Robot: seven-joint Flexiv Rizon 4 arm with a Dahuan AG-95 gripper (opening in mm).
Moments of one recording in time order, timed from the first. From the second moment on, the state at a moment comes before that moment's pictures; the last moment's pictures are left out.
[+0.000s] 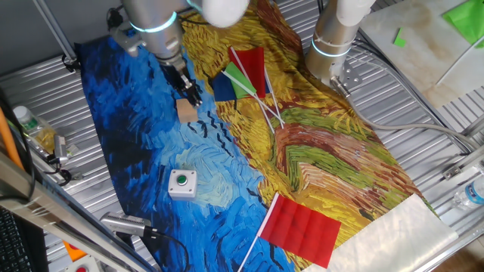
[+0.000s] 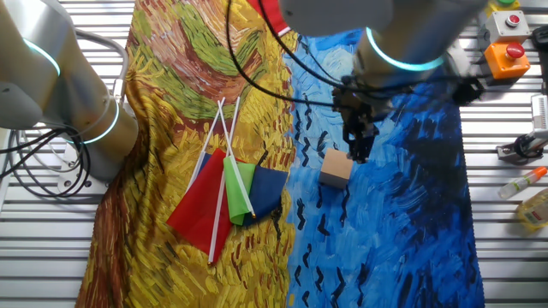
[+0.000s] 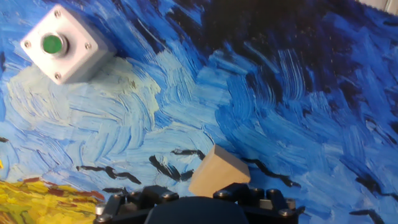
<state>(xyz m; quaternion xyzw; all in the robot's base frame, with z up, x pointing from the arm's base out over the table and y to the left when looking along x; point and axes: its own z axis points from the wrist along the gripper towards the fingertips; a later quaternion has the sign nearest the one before) 0.490 -0.021 0.123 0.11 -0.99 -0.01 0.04</state>
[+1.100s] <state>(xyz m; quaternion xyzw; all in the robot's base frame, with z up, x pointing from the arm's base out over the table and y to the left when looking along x) 0.493 -0.027 0.082 0.11 -0.99 -0.01 0.02</state>
